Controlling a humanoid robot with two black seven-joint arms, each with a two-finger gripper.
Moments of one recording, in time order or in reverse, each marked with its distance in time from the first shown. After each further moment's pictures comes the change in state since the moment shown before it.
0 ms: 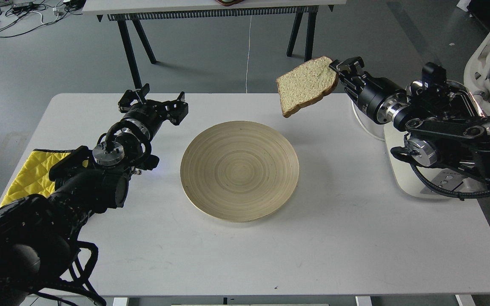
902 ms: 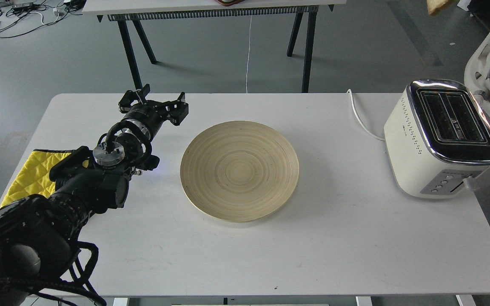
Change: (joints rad) left arm 0.002 -0.001 0.000 0.000 0.000 0.000 0.000; right arm 0.358 -0.407 -0.220 -0.077 -0.446 0.038 -0.088
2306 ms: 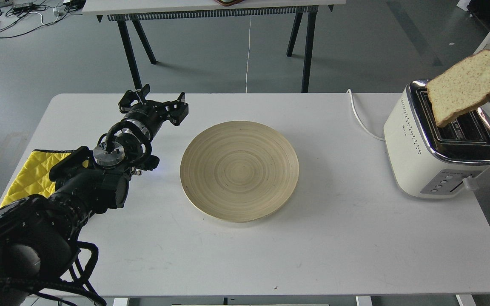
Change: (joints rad) left arm 0.000 0.000 0.000 0.000 0.000 0.000 0.000; right arm -0.019 -0.180 -0.217 0.347 -0.023 -0.064 -0.082
